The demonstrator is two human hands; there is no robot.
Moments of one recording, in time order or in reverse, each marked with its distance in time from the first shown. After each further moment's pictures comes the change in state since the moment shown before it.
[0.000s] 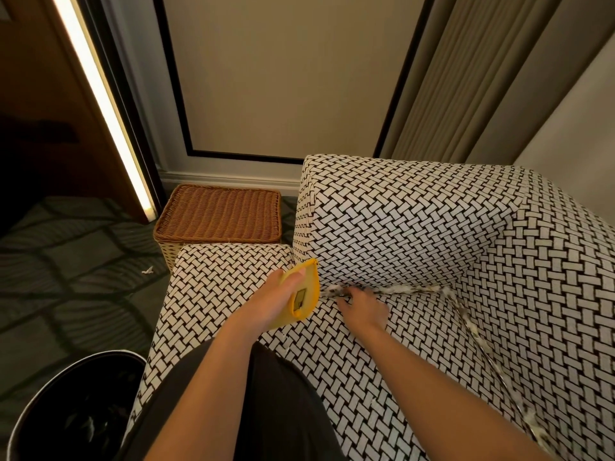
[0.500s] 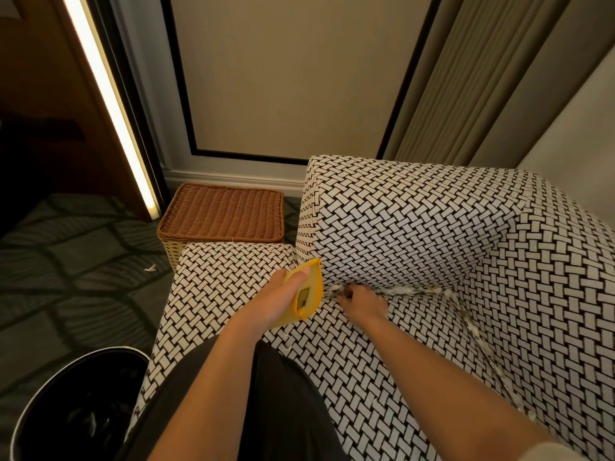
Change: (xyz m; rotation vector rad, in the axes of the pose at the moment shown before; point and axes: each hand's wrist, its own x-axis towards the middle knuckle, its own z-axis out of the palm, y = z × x) left_hand -0.001 0.001 0.000 -0.002 0.011 -0.007; right_hand 0.015 -0.001 -0.004 0.038 -0.066 -0.060
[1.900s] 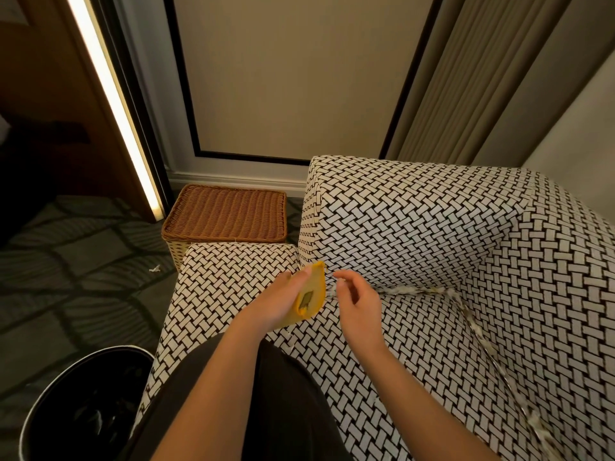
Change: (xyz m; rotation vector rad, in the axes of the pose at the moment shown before) left_hand -0.004 0.003 0.001 0.014 -0.022 0.036; right_hand -0.088 -0.040 -0.036 1.008 0.299 -0.248
